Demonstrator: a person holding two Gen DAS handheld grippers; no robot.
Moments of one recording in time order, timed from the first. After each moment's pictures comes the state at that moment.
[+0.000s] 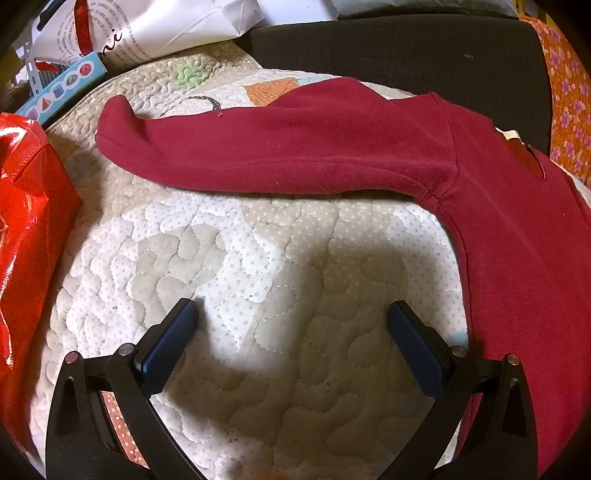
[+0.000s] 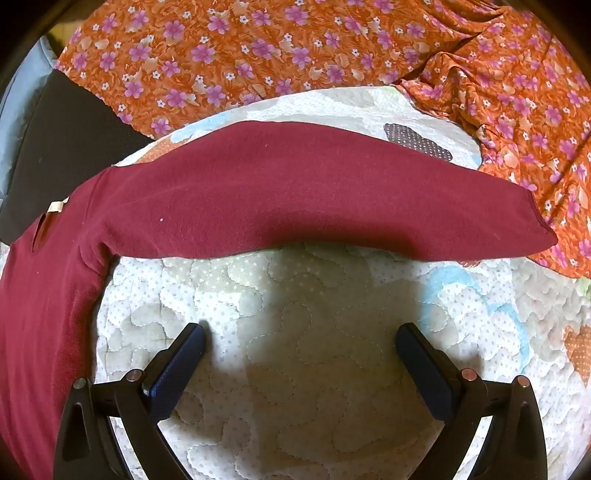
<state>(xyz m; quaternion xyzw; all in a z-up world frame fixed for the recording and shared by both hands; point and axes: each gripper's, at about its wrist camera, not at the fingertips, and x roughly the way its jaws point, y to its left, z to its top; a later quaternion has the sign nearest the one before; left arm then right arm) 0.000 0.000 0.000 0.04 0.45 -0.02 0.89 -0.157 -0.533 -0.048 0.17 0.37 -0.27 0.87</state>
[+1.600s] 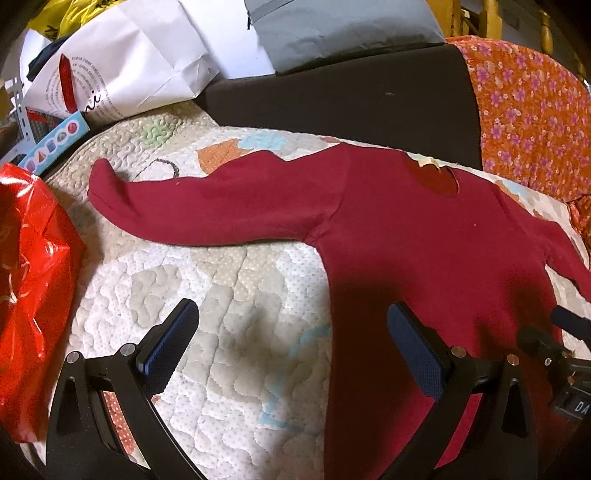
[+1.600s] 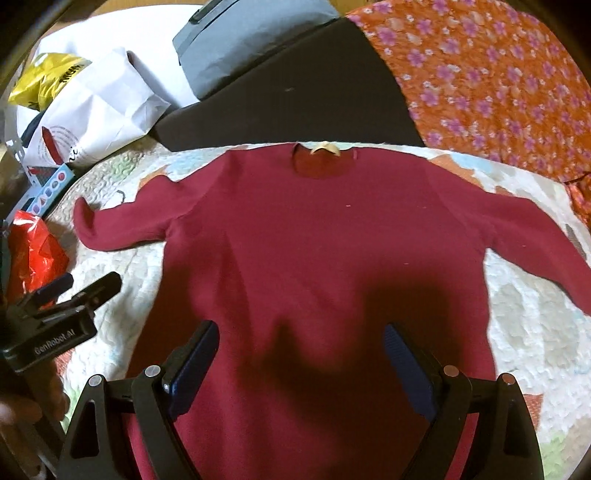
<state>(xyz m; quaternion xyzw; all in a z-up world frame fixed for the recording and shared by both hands) -0.055 -0.045 0.072 0.03 0.40 -0.09 0.91 -0.125 -0.249 0.014 0.08 0.38 -0.03 0.92</state>
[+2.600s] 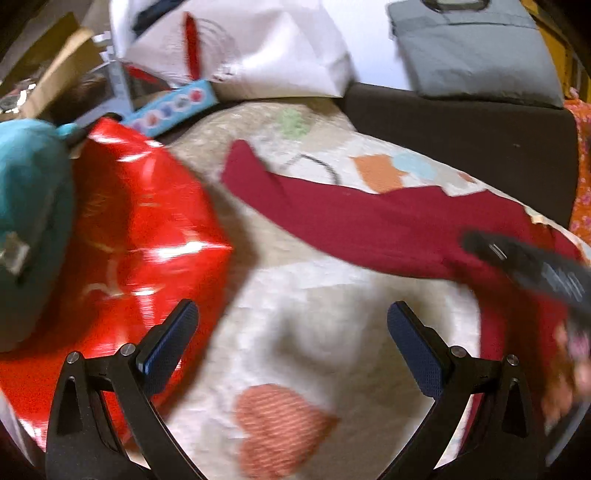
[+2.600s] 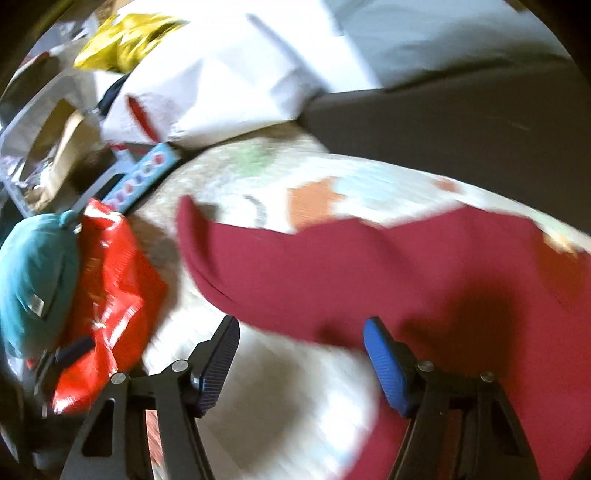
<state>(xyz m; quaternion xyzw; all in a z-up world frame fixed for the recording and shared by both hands) -0.034 0.094 0.100 -0.01 0.41 0.08 0.91 0.053 -0.060 0.048 0.05 0.38 0.21 0.90</state>
